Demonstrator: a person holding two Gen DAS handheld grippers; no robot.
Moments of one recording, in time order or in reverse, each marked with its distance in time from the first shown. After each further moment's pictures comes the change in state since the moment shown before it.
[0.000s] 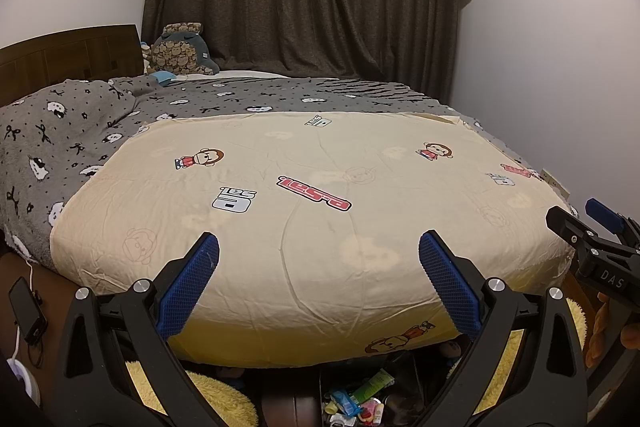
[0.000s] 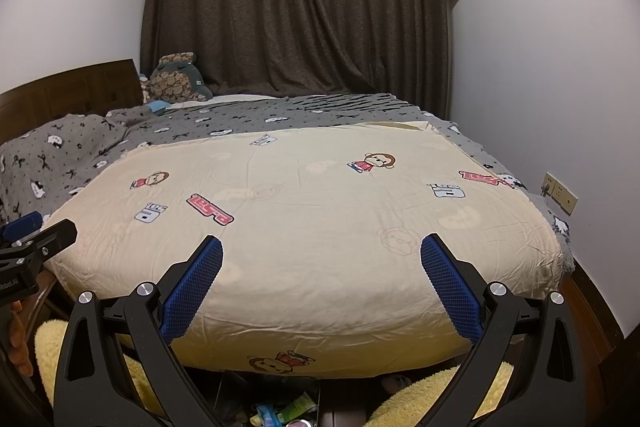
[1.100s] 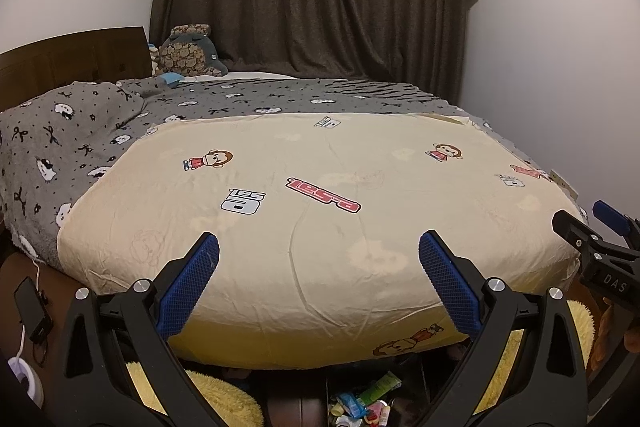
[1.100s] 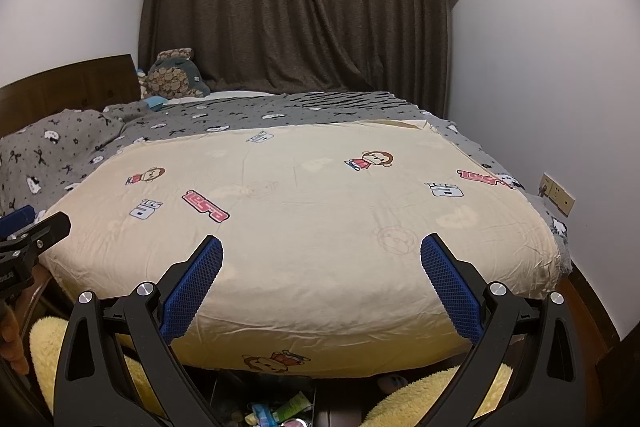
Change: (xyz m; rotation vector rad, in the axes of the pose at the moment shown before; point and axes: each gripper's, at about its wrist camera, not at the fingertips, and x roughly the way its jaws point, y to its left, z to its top) left arm 0.003 0.002 0.001 0.004 -0.004 0.037; right arm 0.004 0.000 -0.001 -0.008 0.009 -0.015
